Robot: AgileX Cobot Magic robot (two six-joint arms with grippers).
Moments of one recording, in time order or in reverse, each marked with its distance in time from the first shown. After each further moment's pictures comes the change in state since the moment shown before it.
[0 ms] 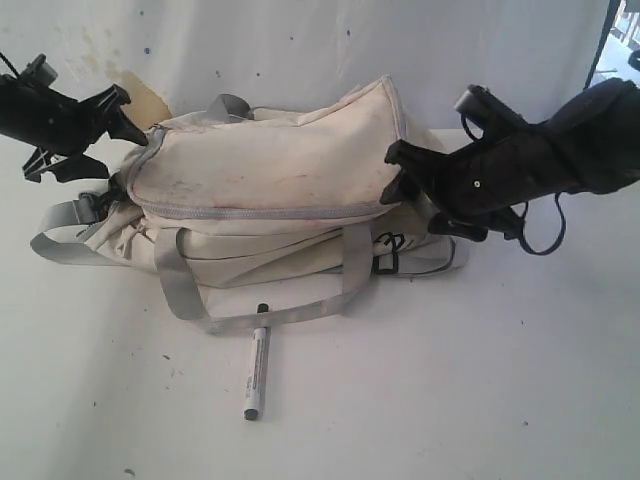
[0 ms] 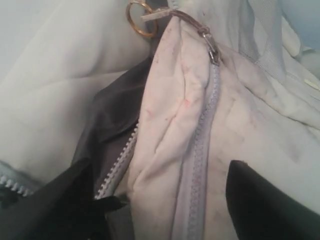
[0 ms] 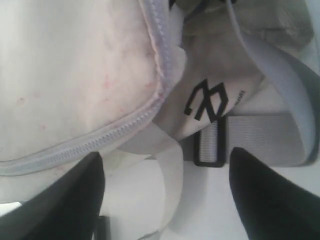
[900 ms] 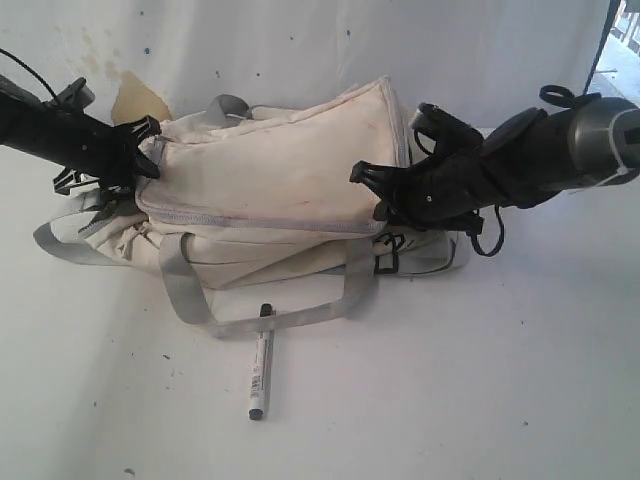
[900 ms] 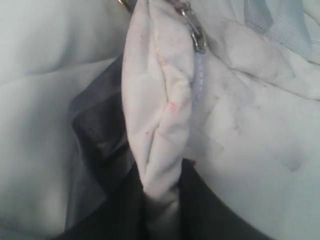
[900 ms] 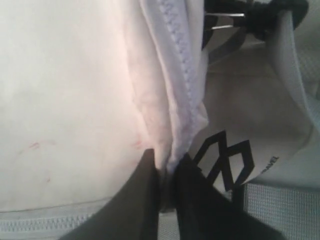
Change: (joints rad) left arm -0.054 0.082 -0.010 -0.023 -0.071 0.131; right arm 0.072 0.196 -0.126 0.061 -0.144 -0.127
